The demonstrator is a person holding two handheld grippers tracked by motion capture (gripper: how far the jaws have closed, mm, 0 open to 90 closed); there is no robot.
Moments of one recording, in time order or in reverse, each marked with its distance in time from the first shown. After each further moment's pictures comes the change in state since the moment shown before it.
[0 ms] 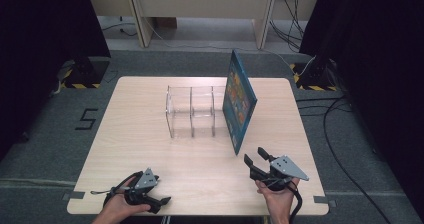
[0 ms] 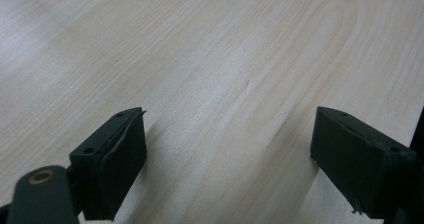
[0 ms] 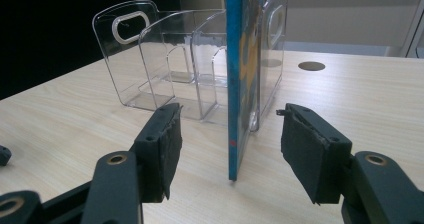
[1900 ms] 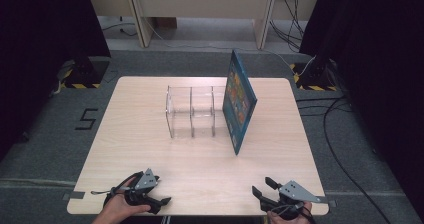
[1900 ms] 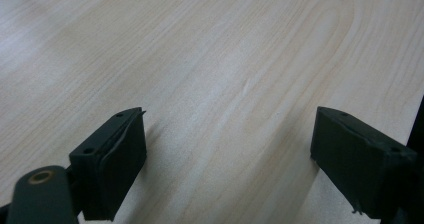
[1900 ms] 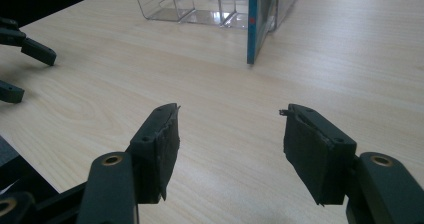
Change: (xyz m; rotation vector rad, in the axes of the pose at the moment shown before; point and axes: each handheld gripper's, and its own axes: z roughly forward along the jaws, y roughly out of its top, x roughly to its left) left arm -0.001 0.000 0.000 -0.003 -0.006 0.005; right arm 0.002 -0.040 -0.057 0.225 0.065 0.014
